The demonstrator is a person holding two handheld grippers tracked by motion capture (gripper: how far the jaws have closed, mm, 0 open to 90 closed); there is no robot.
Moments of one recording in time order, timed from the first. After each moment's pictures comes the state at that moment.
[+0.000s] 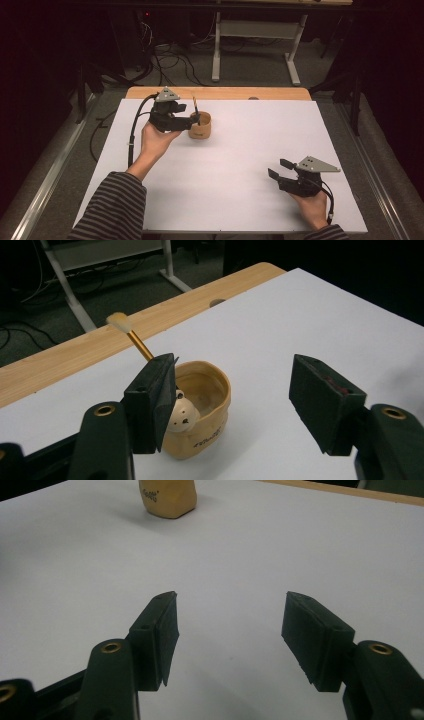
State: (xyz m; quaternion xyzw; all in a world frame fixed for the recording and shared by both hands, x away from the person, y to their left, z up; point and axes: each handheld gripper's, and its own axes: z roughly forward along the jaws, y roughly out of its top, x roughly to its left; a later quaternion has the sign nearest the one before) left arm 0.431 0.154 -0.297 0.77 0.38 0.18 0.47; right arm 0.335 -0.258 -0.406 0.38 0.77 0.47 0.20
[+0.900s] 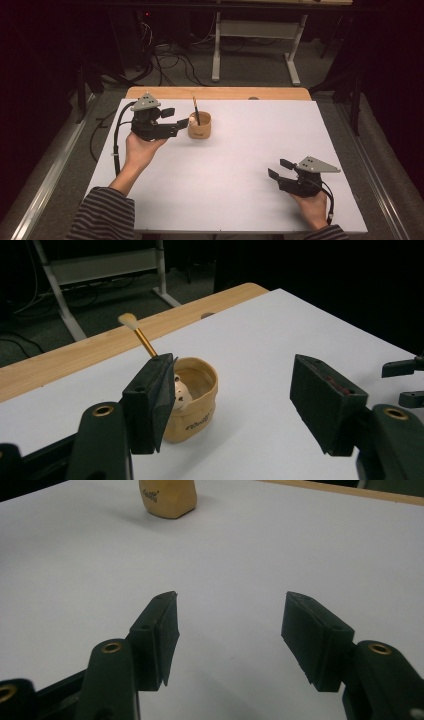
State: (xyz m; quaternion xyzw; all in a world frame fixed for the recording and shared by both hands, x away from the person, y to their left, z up) left arm 0.392 0.186 -0.289 0.75 0.37 0.18 0.51; right arm 0.334 -0.257 -0.405 0.38 0.77 0.47 0.20
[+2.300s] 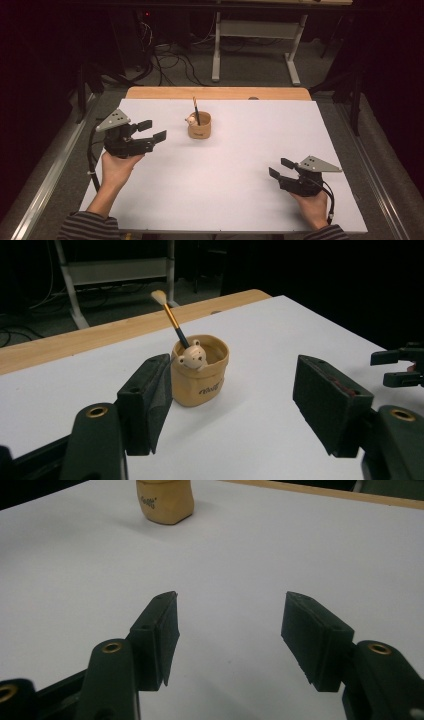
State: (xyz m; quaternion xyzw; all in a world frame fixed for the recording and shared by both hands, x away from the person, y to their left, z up) left arm 0.348 0.235 -0.306 0.72 0.40 0.19 0.53; right arm 0.335 -0.259 -0.404 0.38 0.77 0.48 0.20
